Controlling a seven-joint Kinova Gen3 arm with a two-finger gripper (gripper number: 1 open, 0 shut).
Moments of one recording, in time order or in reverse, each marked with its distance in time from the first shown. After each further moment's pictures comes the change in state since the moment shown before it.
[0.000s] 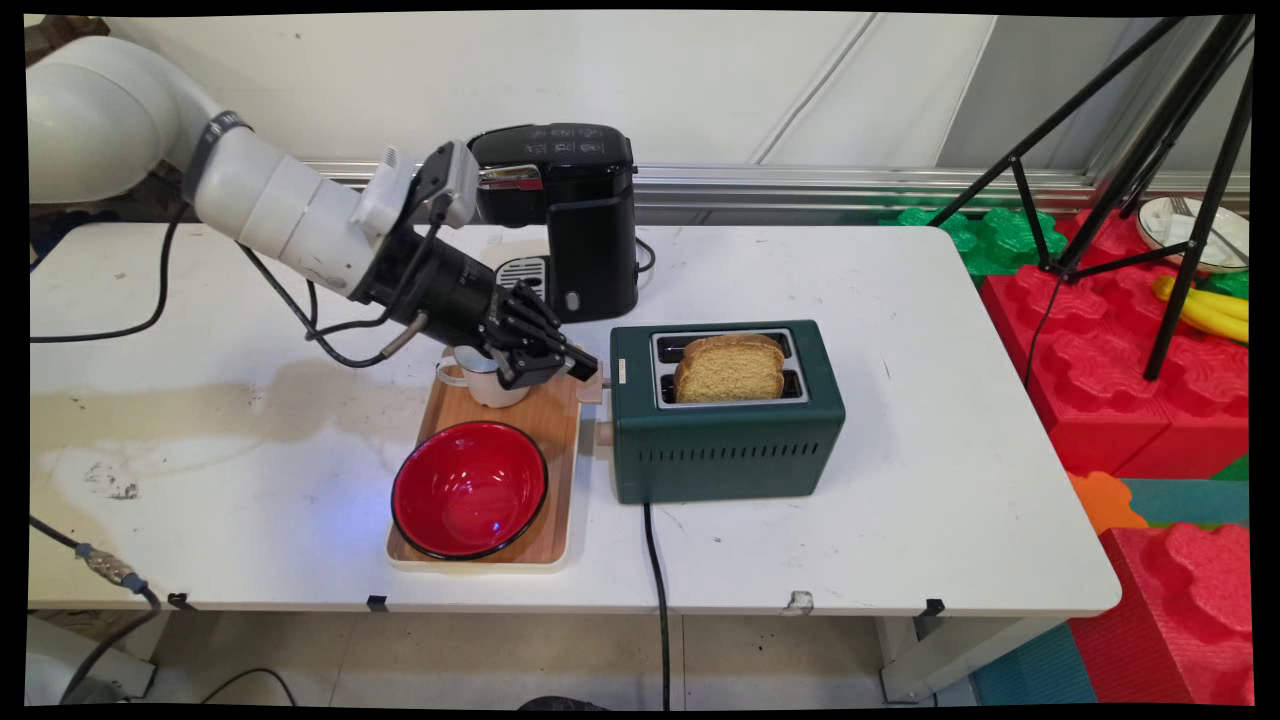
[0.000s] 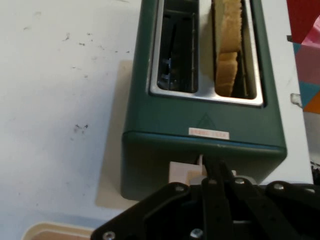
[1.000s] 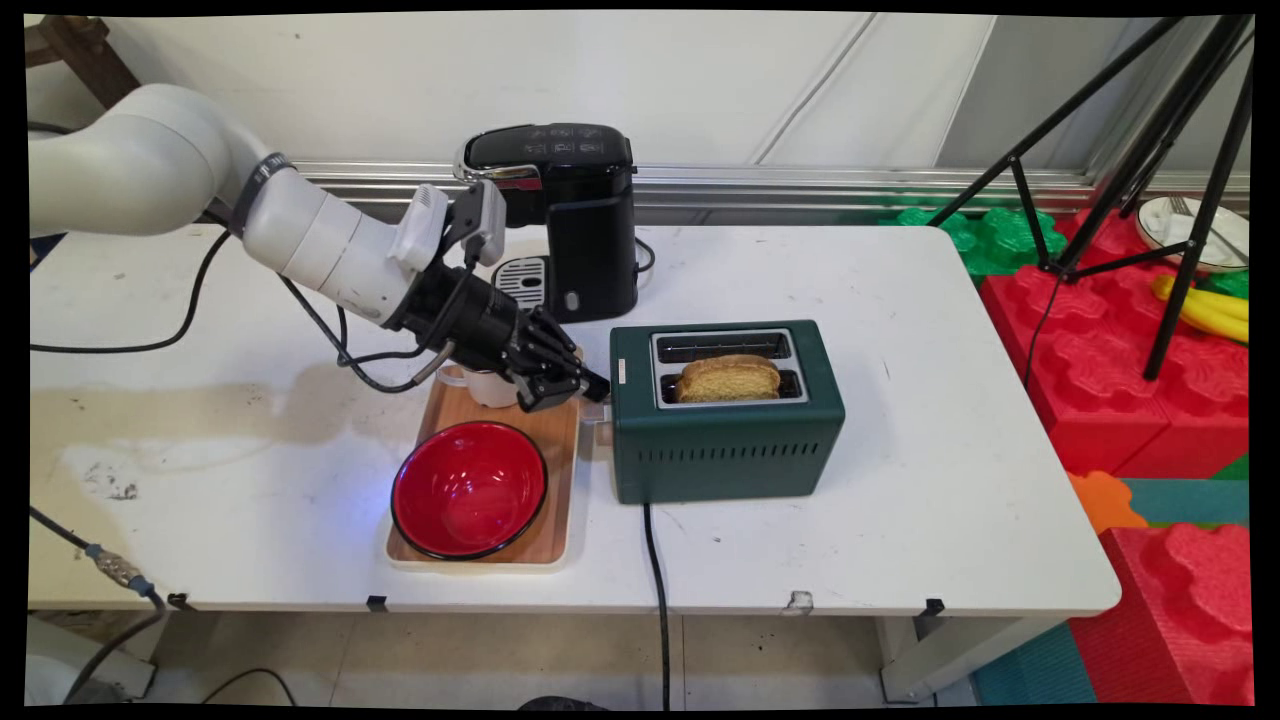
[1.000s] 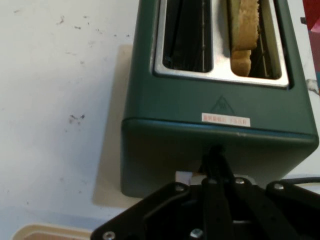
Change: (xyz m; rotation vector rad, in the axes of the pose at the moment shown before) arm -0.015 -0.005 0.033 0.000 -0.021 0.010
